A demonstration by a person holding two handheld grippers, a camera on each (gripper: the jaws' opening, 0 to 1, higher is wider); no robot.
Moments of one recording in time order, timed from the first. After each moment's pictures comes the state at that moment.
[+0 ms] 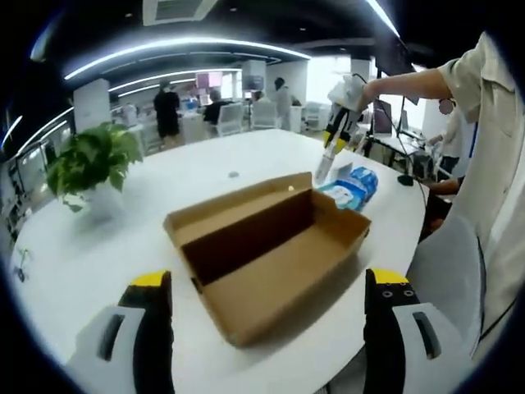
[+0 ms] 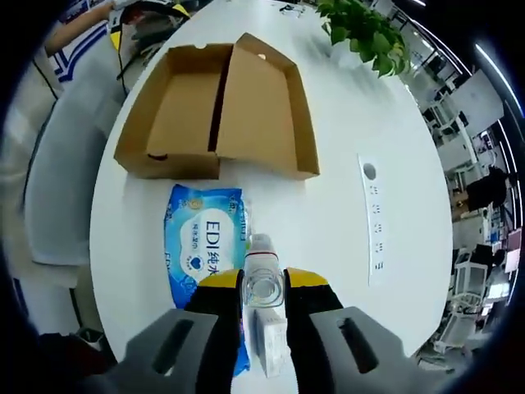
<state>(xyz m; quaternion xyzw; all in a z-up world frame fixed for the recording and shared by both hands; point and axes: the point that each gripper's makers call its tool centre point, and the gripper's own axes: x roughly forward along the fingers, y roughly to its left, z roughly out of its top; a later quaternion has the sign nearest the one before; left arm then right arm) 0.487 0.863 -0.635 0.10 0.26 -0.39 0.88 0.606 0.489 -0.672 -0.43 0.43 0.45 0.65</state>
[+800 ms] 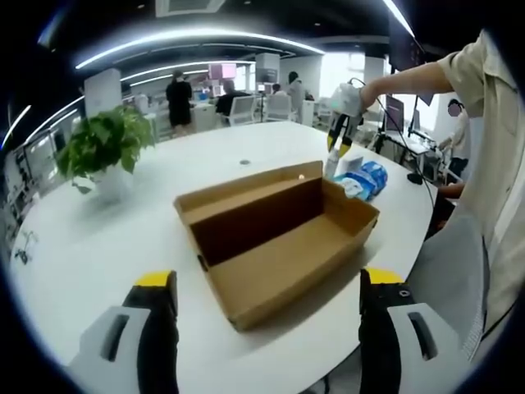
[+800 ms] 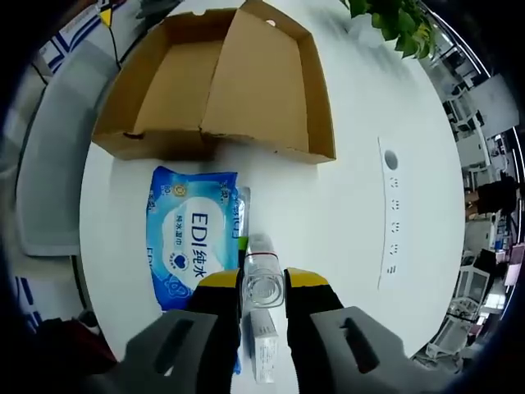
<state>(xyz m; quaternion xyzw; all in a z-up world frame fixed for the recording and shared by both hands) 0.483 0.876 -0.651 0.09 0.29 -0.36 0.88 0.618 0.491 -0.709 -0.45 0.47 0.46 0.60</state>
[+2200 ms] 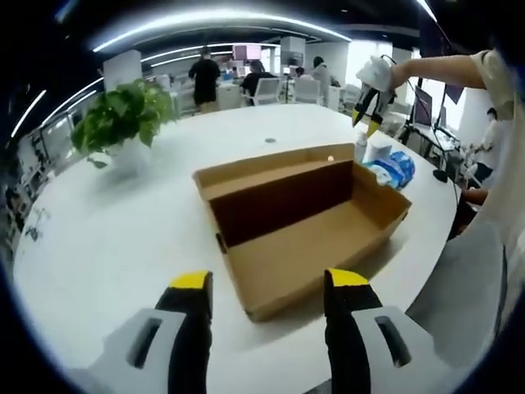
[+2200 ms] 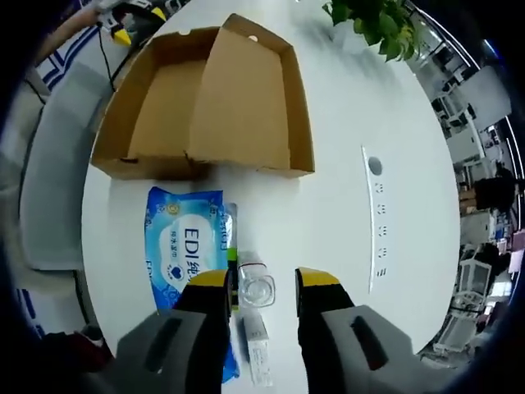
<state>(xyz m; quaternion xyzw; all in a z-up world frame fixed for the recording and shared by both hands) 0.500 0.892 -0.682 0.09 0.34 -0.29 0.89 0.633 0.508 -0.680 -0.41 0.45 0.45 0.65</state>
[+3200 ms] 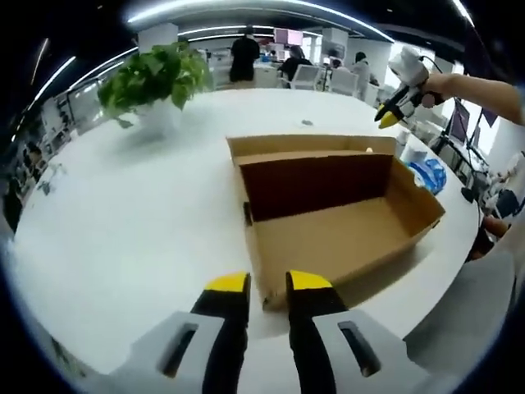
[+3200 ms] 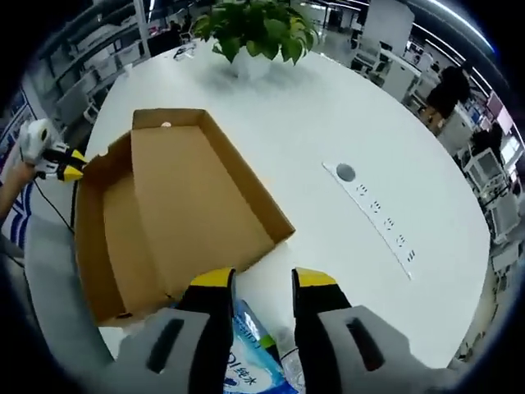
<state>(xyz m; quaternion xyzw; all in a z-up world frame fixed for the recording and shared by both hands) 0.511 0.918 -0.715 0.04 0.39 -0.21 0.90 0.679 0.576 -0.696 -0.16 0.46 0.31 0.81</state>
